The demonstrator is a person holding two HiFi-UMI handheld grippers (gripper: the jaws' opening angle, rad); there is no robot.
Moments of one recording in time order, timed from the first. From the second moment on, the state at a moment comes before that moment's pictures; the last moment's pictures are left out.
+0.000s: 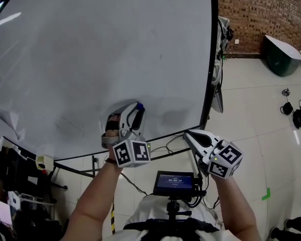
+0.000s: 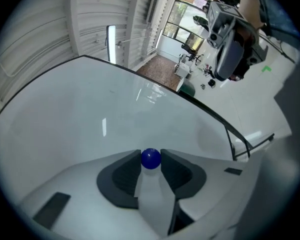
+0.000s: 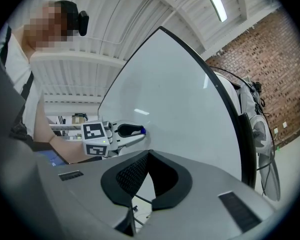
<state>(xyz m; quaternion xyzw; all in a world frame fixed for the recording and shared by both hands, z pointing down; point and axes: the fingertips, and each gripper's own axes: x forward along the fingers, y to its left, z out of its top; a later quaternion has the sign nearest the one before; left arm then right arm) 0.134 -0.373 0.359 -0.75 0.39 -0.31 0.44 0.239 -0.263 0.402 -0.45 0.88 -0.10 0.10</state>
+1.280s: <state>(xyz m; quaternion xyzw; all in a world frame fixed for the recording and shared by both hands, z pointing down) 0.047 -0.181 0.451 -0.91 0.40 -0.10 -0.08 0.218 -0.128 0.438 -0.41 0.89 -0.14 0.13</state>
